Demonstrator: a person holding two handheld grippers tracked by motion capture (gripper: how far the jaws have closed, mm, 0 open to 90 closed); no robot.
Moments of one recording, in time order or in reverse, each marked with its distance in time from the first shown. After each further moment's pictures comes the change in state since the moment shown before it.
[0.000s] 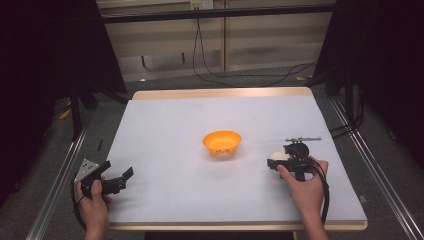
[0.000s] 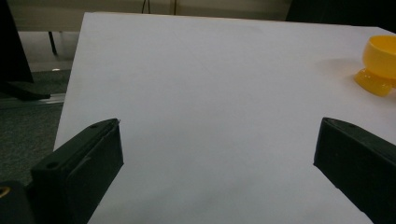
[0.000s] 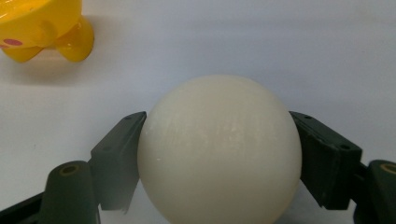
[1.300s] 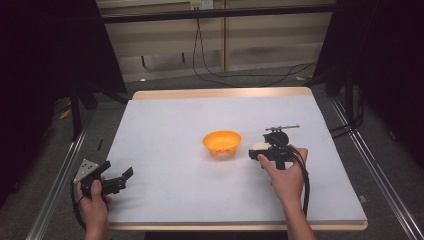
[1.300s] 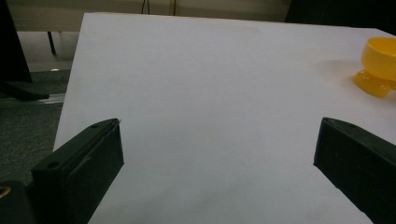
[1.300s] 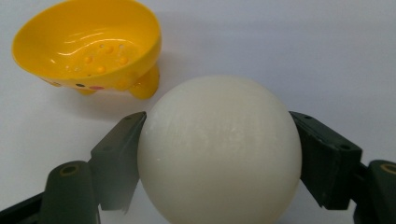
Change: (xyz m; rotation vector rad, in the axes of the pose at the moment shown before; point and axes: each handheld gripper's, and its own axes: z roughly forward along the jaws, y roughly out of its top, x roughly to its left) left arm 0.000 0.000 0.000 0.000 -0.006 -0.010; right arm 0.049 0.035 0.008 0.001 0.052 -0.022
